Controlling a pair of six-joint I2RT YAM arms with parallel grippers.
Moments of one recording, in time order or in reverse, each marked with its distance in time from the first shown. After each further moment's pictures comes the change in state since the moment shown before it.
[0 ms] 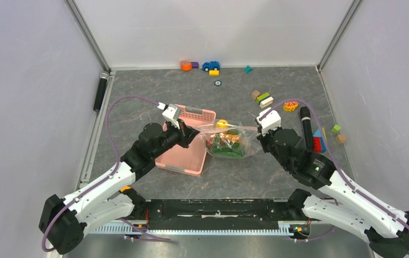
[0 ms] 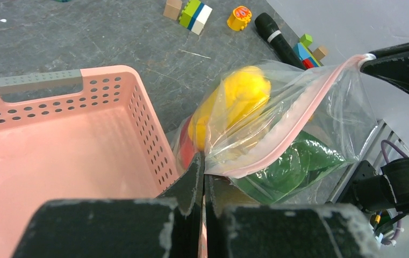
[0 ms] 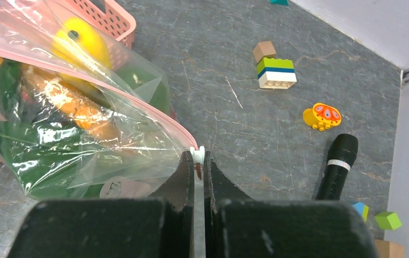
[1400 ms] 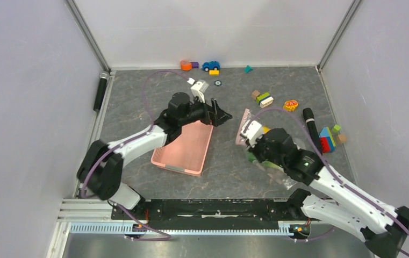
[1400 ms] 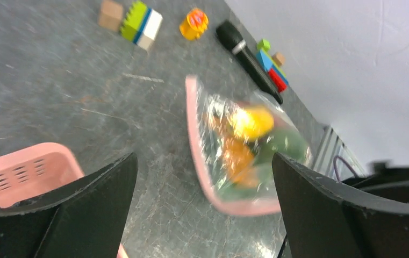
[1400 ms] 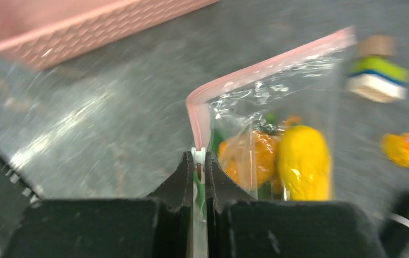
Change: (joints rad) left arm 0.040 0.660 0.393 0.209 0.331 -0.129; right arm -0.062 0.045 -0.047 -0.041 -0.322 -0.134
